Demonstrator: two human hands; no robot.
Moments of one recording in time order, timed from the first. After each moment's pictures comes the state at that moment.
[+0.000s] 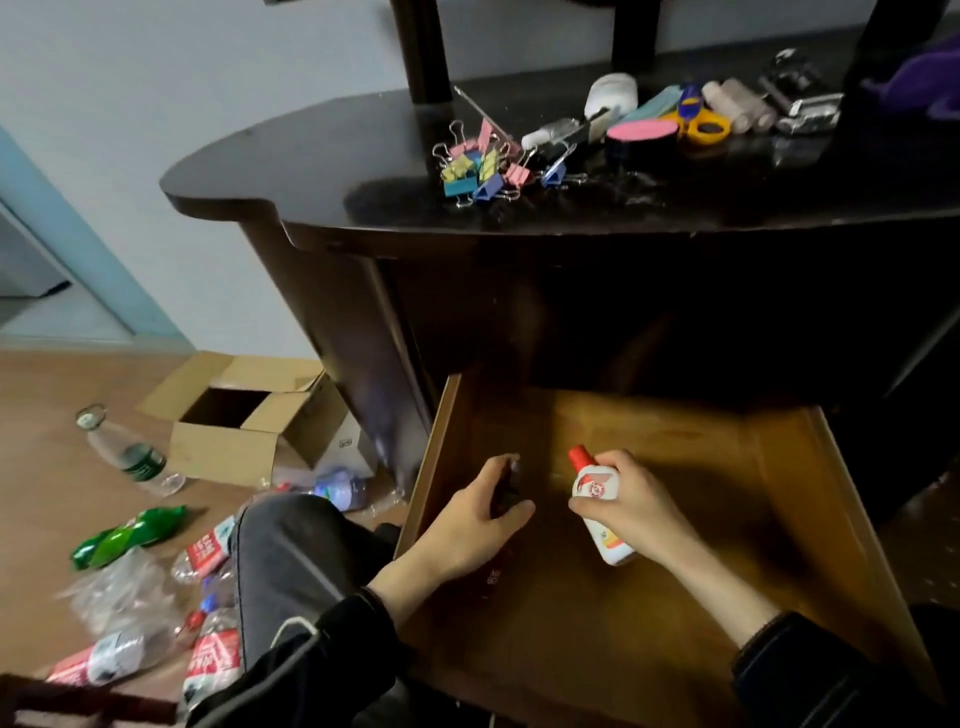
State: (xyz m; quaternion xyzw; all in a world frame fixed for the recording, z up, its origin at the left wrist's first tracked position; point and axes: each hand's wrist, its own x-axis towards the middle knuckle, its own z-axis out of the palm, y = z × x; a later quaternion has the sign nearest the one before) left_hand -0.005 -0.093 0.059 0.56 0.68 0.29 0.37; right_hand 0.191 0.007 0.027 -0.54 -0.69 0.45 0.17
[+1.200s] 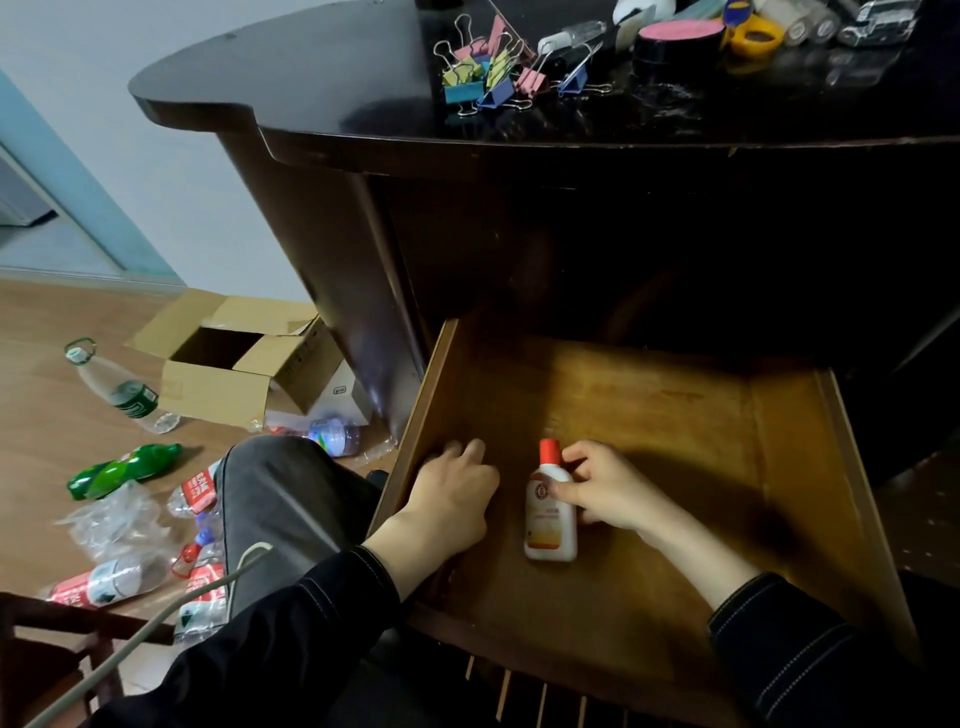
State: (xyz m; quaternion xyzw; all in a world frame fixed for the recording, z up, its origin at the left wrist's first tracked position) left_hand 0.006 -0.097 0.047 0.66 0.73 -0.16 0.09; right_hand 0.178 0.000 0.014 -0.50 -0.70 0.51 0.02
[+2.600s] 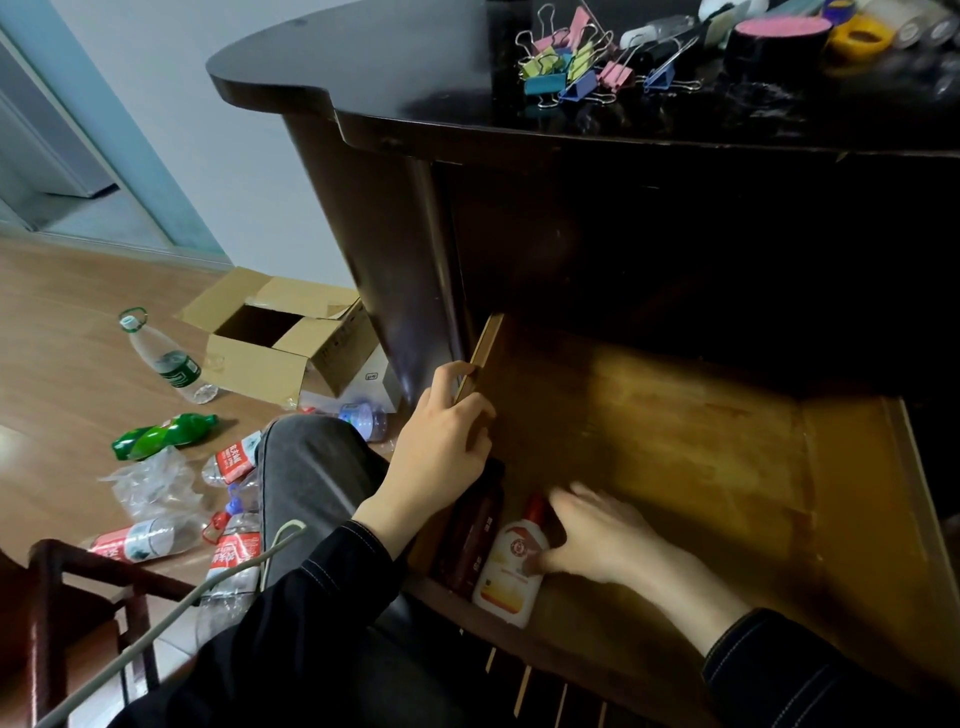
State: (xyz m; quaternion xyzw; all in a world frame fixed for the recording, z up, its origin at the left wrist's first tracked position) left_hand -0.046 -0.111 0.061 0.63 0.74 0.23 0.00; right_hand 0.146 -0.038 0.002 -0.37 -0.86 0.30 -0.17
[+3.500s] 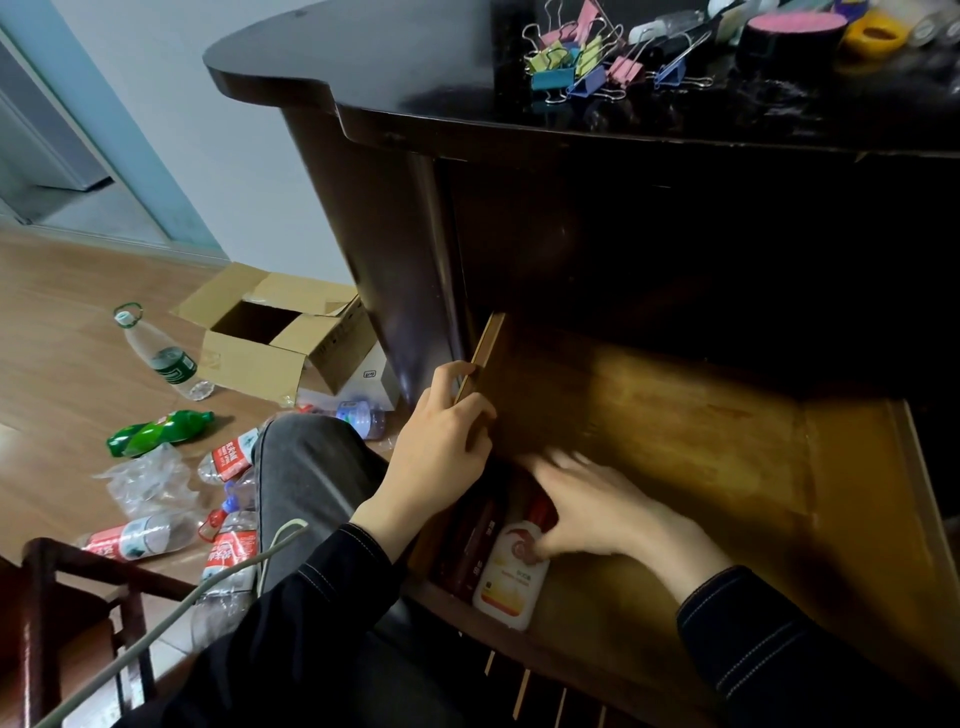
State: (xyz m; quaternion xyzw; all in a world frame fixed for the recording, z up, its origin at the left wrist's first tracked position) left_hand -0.048 -0.111 0.060 0.63 0.73 0.25 0.01; right_hand 0.133 -0.019 0.022 -0.26 -0.93 0.23 -0.12
